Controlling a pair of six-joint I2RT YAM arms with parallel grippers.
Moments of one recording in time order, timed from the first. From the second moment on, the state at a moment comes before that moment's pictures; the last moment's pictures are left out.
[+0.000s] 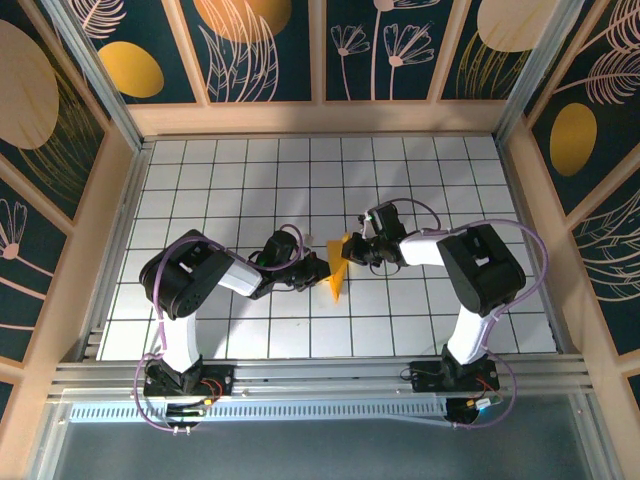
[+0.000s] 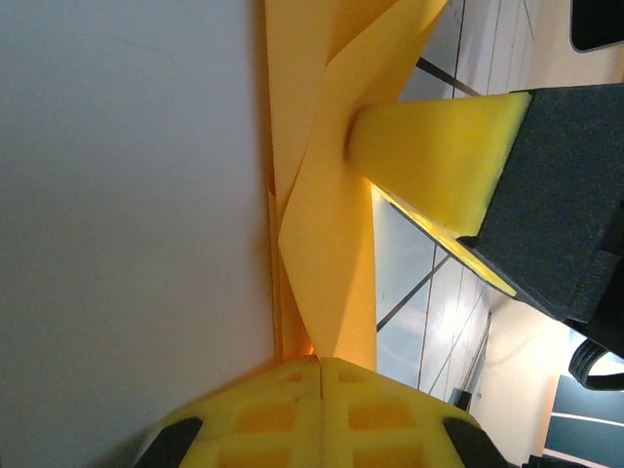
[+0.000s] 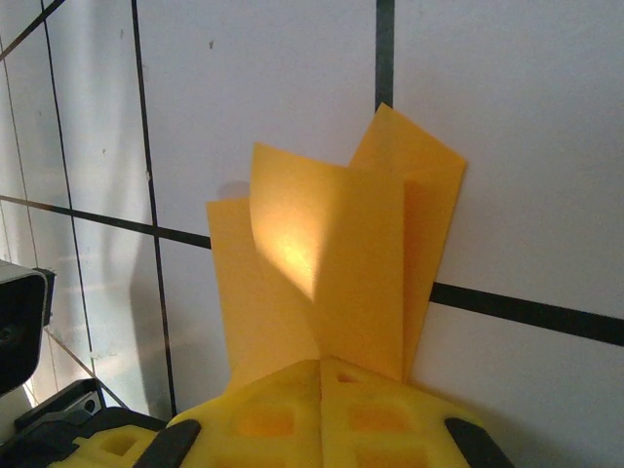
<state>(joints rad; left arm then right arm) -0.68 1.91 0.65 0.62 0.55 -1.13 0.49 1.80 0.80 0.08 -0.48 0.70</state>
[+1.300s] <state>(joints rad) -0.78 1.75 0.78 0.29 0.52 -1.04 0.48 1.80 0.78 0.13 -0.49 0.70</state>
